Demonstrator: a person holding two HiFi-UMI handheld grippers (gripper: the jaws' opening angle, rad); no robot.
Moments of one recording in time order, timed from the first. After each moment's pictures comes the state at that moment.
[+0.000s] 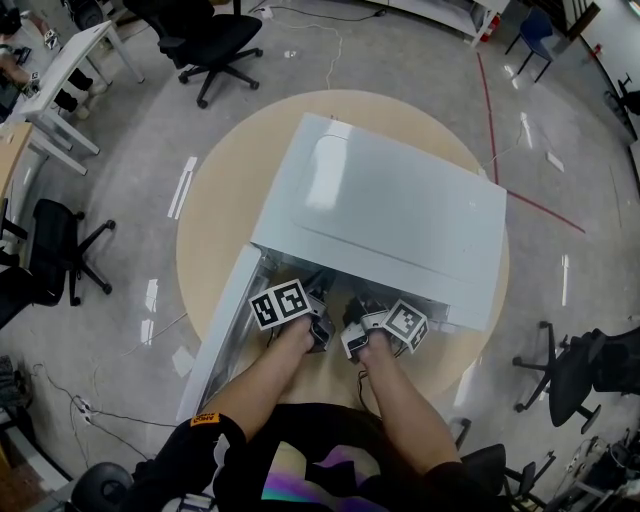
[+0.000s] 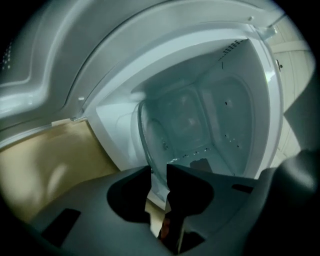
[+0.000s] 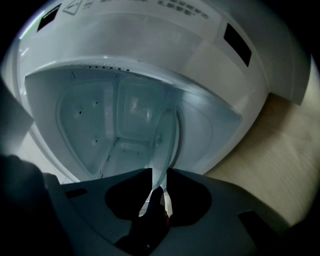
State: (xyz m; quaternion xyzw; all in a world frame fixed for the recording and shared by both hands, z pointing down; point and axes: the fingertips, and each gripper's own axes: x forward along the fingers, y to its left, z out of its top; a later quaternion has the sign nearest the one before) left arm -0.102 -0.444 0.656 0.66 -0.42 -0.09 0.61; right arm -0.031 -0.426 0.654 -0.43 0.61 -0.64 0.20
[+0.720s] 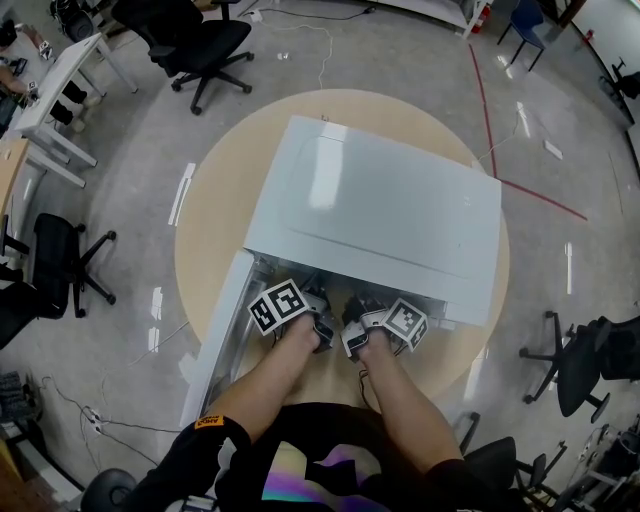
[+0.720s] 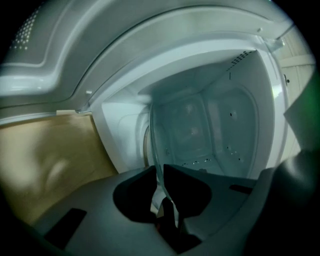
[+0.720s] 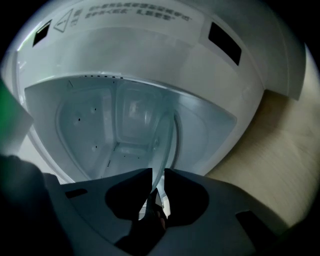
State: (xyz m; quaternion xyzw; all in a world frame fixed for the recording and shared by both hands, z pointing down) left arm -0.103 -0.451 0.652 0.62 -0.44 -0.14 0.64; right arm -0.025 -0.429 0.655 -0.44 0.59 -0.64 0.22
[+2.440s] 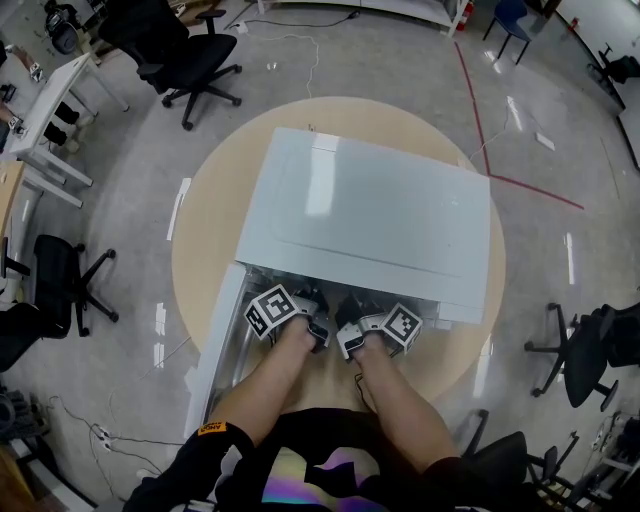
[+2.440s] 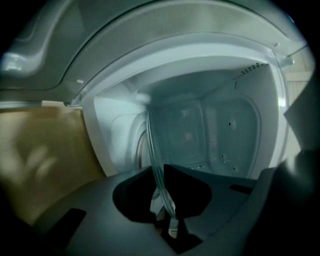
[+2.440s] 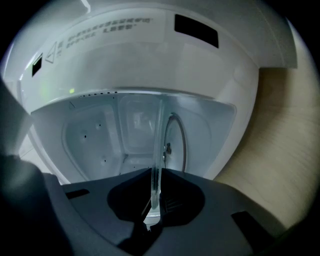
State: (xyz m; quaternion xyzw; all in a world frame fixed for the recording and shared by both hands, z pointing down) left arm -0.100 -0.464 0.644 0.62 -0.41 -0.20 0.64; right arm -0.017 -0.435 0.652 -0.41 0.56 -0.64 0.32
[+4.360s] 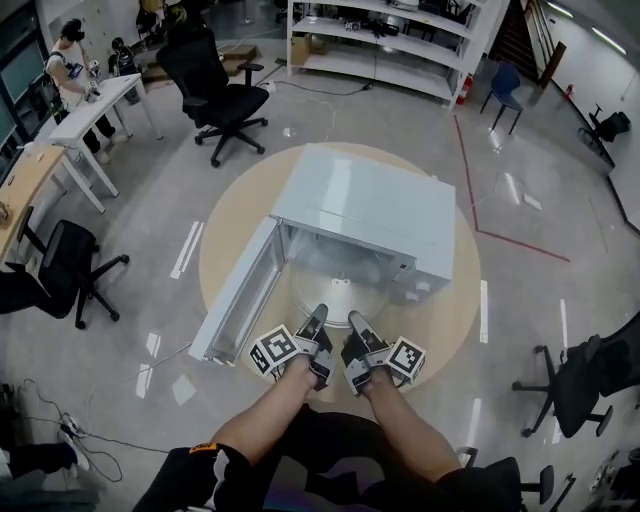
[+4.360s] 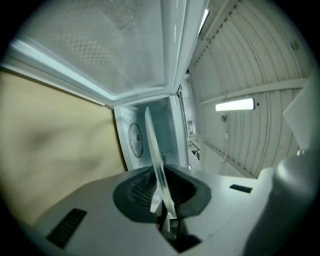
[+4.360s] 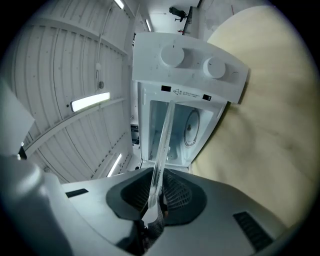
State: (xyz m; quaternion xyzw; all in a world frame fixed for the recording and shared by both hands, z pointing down) left arm -0.095 -0.235 0.552 0.64 -0.39 -0.28 0.60; right arm -0.013 -0.223 0.552 -0.34 0.68 -0.59 0.28
